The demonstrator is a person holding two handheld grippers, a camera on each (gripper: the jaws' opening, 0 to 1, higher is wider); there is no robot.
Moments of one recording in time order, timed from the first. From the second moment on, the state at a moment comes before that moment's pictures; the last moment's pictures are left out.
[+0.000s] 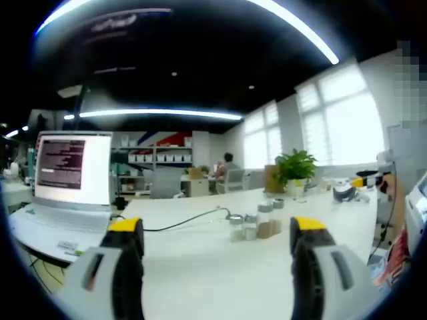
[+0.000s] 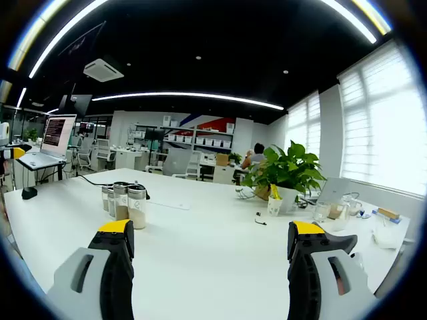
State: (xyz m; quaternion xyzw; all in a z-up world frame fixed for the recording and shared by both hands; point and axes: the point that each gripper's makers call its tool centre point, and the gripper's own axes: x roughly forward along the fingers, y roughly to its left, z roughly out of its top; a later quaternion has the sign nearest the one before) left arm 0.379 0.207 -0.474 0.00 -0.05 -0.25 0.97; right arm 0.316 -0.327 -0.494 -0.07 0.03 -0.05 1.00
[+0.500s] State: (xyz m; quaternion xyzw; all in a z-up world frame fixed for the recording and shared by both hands) left arm 0.379 0.204 -0.475 0.01 -0.04 -0.26 0.97; right arm 0.315 -0.332 -0.492 -0.07 0.03 -0.05 1.00
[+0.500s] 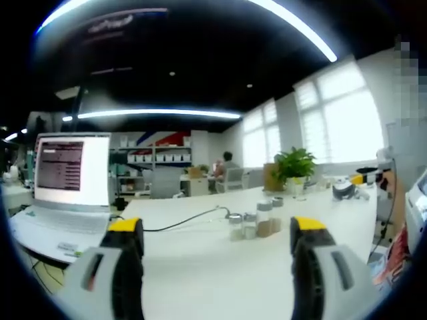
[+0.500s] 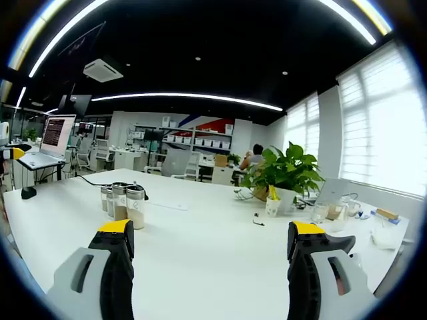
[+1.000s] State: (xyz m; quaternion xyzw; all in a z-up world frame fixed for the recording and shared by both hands) left arm 0.382 0.199 -0.480 0.01 -0.04 -0.27 0.96; right arm 0.320 -0.323 -0.495 -0.06 0.03 -0.04 1.00
